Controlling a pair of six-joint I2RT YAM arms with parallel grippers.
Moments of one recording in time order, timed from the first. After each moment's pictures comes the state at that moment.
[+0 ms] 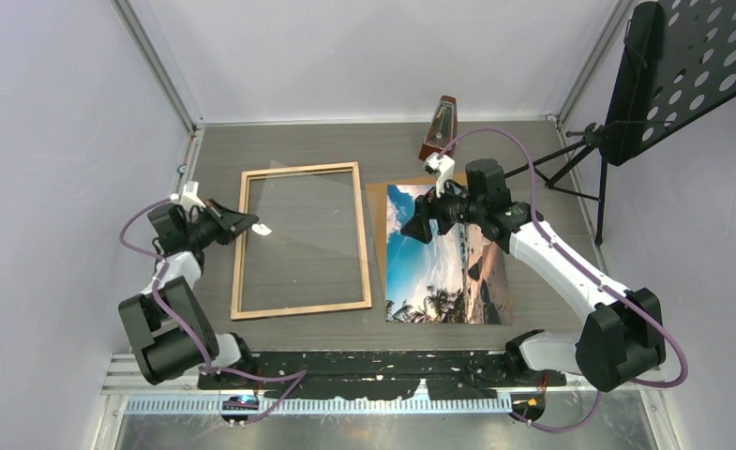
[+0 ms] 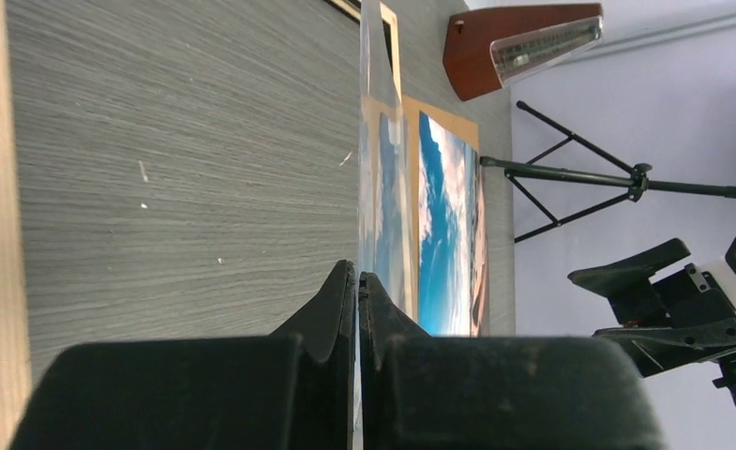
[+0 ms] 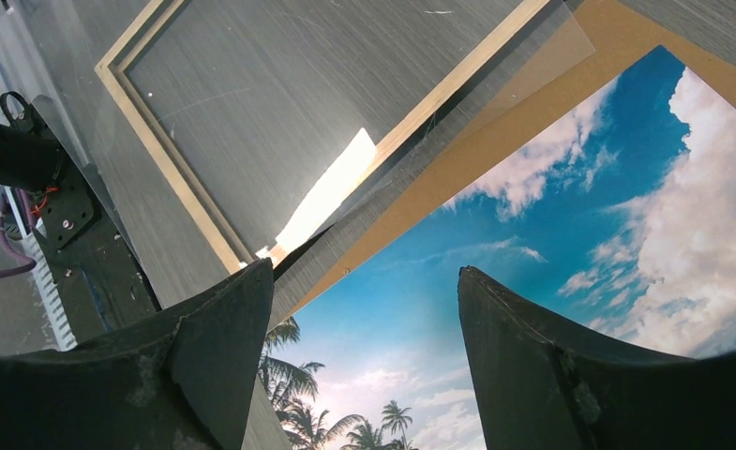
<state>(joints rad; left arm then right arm) 0.45 1.34 0.59 0.20 0.95 -0.62 0.40 1.28 0.95 -0.26 -0.62 -0.03</state>
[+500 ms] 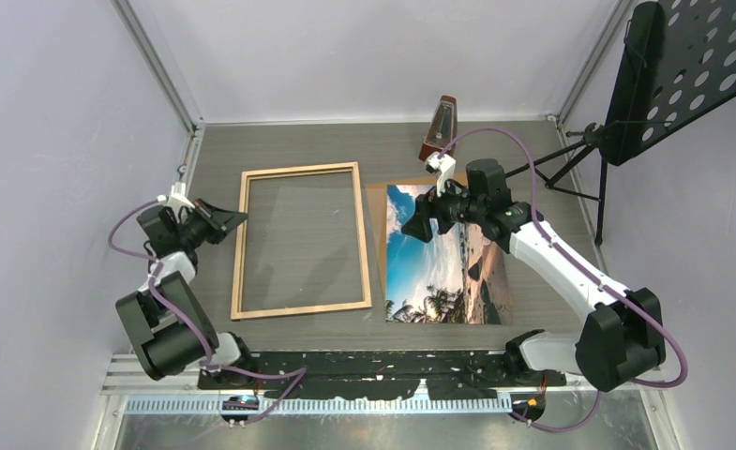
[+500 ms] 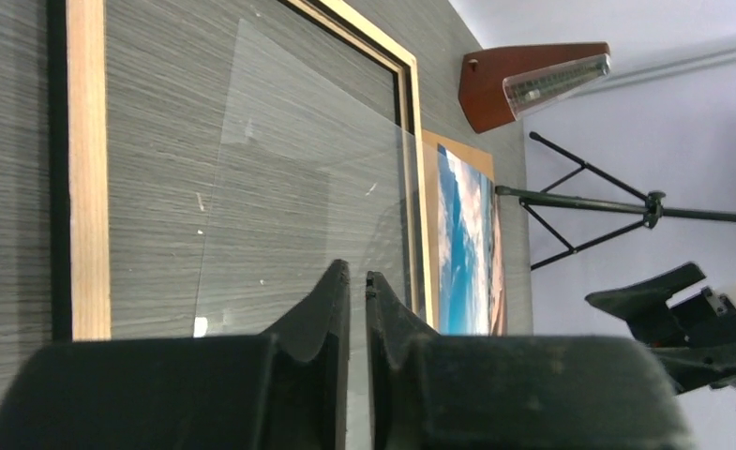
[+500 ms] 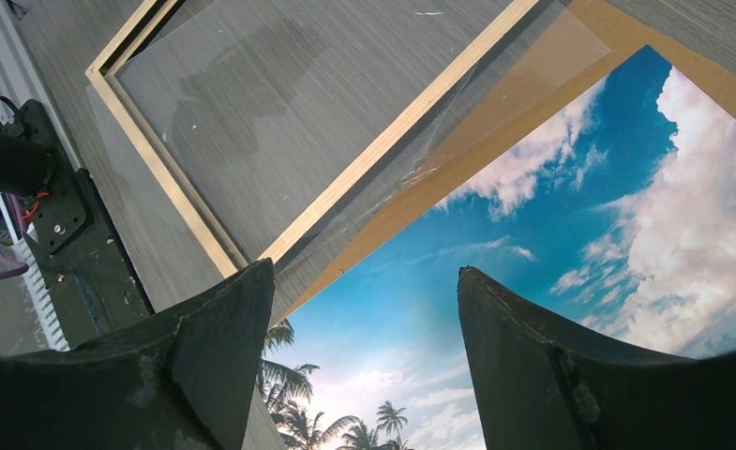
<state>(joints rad) 0.53 1.35 0.57 0.30 0.96 -0.63 0.40 1.28 0.95 -0.26 -0.60 -0.03</state>
